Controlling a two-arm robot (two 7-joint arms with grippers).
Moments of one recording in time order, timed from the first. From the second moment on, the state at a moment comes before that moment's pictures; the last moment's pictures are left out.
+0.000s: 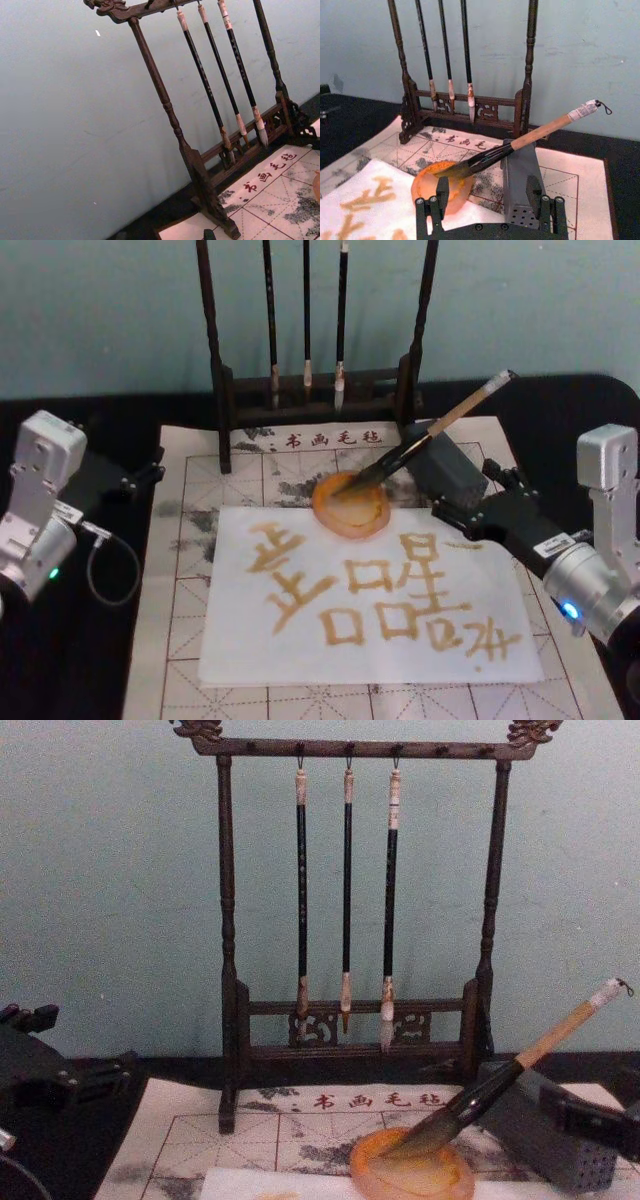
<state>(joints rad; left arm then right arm) -0.20 0.60 0.45 -1.41 -0.25 -0.12 0.03 0.05 0.57 -0.42 -1.61 0.57 -0.03 0.10</state>
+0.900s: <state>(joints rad) -0.20 0.60 0.45 -1.41 -0.25 -0.12 0.03 0.01 0.57 -0.42 -1.61 0.45 -0.04 0.12</state>
